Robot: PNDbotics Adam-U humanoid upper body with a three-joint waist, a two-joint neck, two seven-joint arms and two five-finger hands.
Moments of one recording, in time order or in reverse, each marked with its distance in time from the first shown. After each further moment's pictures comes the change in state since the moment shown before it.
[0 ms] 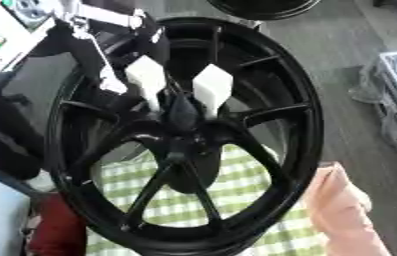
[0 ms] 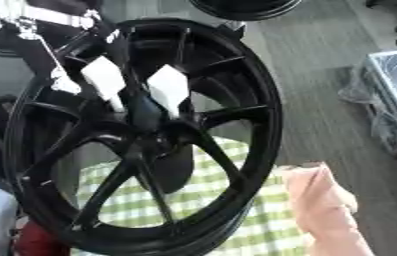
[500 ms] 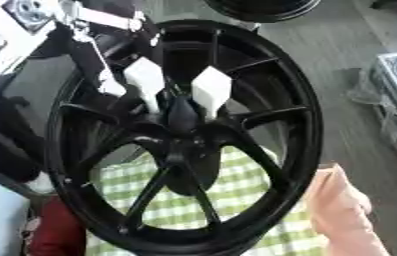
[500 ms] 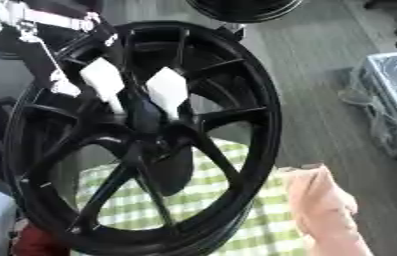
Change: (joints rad) left arm -0.002 -0.001 0.004 0.001 -0.044 -0.037 0.016; right arm 0.000 0.000 0.000 0.001 0.000 0.000 0.000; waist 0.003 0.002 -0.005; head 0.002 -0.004
